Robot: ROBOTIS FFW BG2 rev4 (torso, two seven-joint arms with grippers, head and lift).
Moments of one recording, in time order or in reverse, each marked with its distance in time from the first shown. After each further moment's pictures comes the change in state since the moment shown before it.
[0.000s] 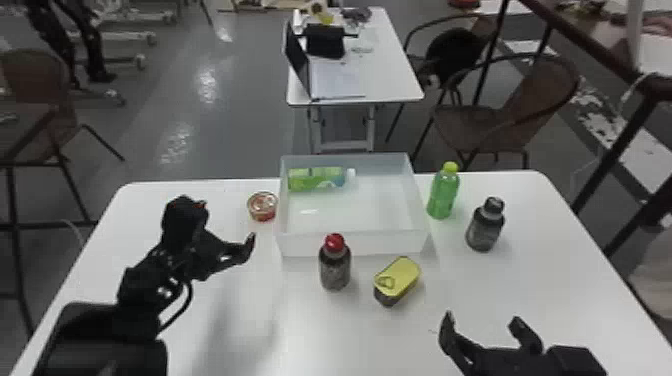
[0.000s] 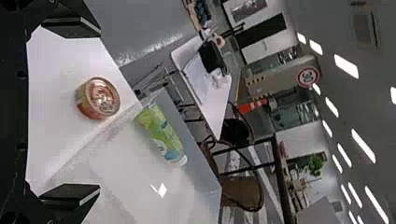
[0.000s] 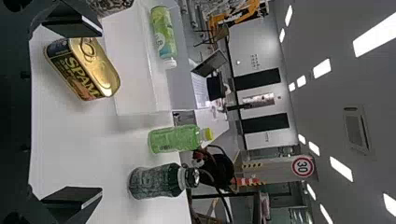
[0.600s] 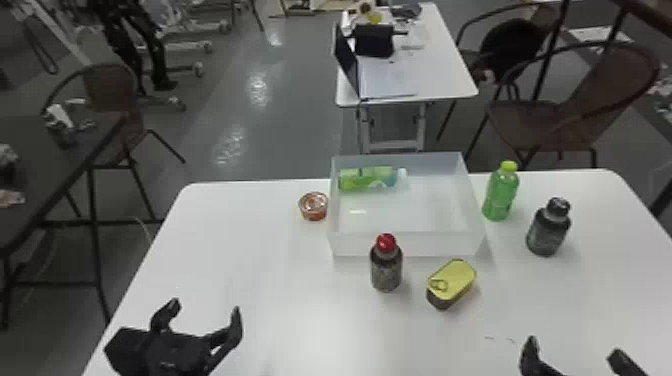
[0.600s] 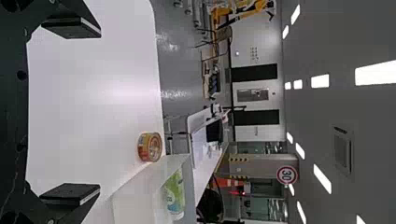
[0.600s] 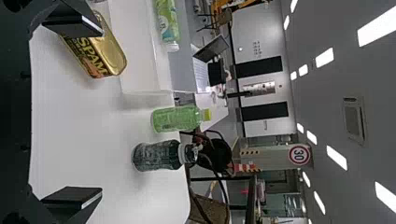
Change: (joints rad) left arm 0.440 0.000 0.091 -0.116 0.424 -0.255 0.245; right arm 0.088 -0.052 0.000 -0.067 0.003 -0.022 -0.084
